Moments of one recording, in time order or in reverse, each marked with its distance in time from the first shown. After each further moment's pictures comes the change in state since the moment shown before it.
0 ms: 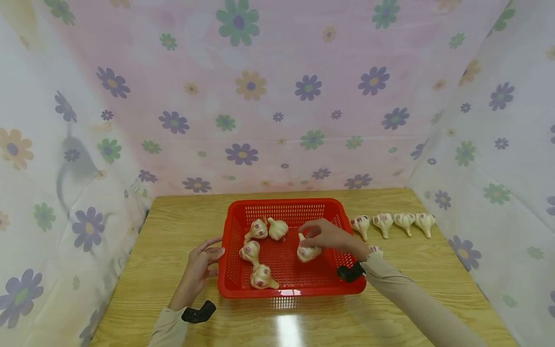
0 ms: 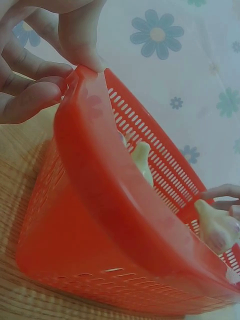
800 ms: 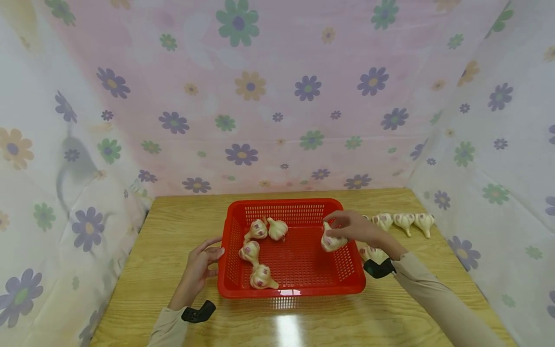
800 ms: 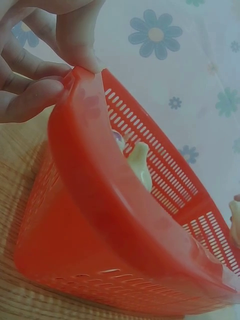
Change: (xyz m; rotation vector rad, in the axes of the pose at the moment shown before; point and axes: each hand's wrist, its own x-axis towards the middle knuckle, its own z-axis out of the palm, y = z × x) left_hand -0.002 0.001 0.001 0.010 0.002 0.012; right_hand -0.043 0.006 -0.053 -0.057 0.097 -0.001
